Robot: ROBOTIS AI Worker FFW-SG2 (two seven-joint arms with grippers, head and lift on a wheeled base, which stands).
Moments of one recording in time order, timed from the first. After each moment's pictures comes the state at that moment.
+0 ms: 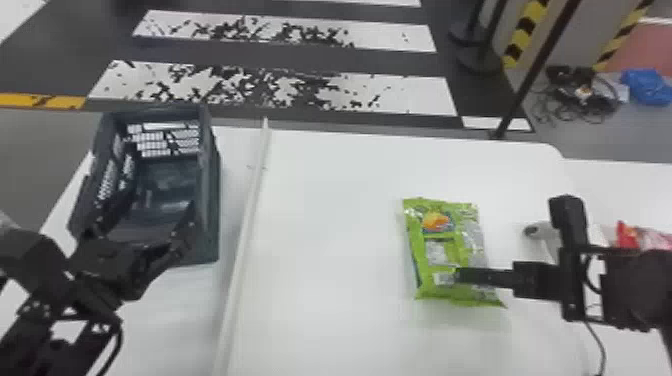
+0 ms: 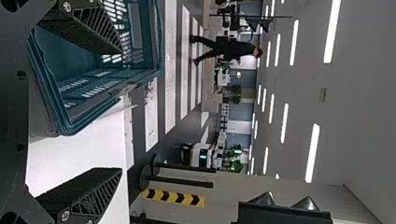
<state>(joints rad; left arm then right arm) 0.52 0.19 0.11 -1.98 0.25 -0.01 -0.26 0.06 -0.30 -0.21 -1.79 -0.29 1.36 0.53</state>
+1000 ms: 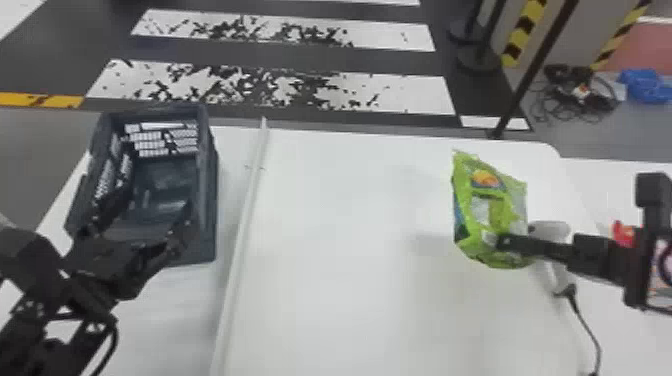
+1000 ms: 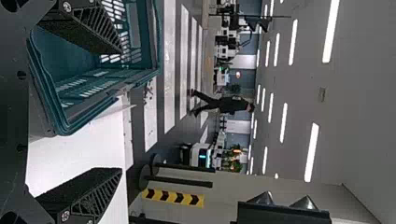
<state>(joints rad) 0.52 0.19 0.11 -1.99 0.25 -0.01 -0.26 0.08 -0.30 -0.49 -1.93 -0.46 1.45 0.57</state>
